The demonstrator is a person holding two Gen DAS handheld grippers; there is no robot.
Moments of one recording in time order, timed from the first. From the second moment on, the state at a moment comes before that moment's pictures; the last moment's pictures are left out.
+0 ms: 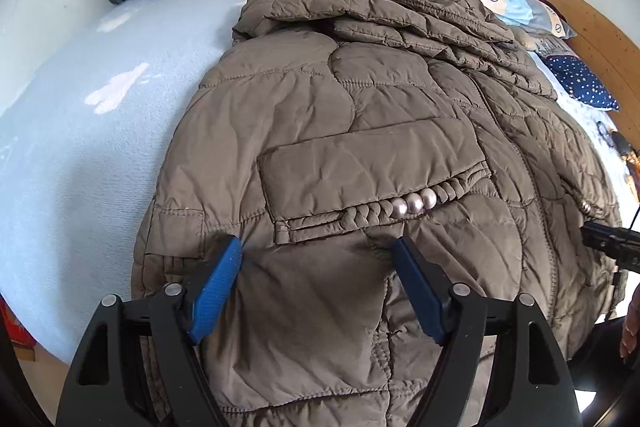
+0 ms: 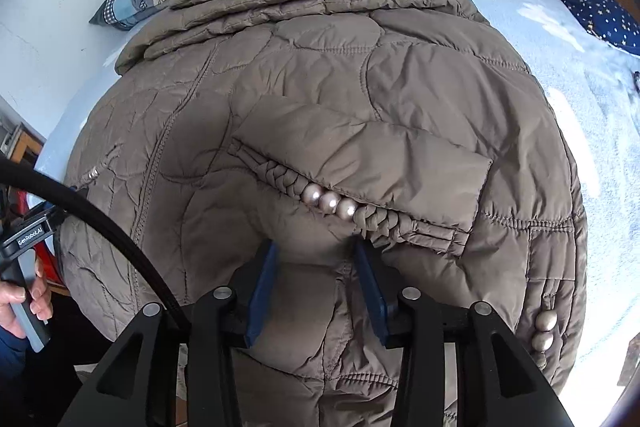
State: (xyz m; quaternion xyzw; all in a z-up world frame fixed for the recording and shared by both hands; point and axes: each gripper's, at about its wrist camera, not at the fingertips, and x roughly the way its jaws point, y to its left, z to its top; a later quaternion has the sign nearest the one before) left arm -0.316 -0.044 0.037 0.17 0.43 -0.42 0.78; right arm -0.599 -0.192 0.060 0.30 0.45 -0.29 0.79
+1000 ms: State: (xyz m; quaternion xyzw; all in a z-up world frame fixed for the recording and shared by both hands) left arm -0.329 -0.049 0.027 0.19 0.38 -0.41 0.81; right arm -0.575 -0.166 0.057 0.20 0.47 -0.31 0.80
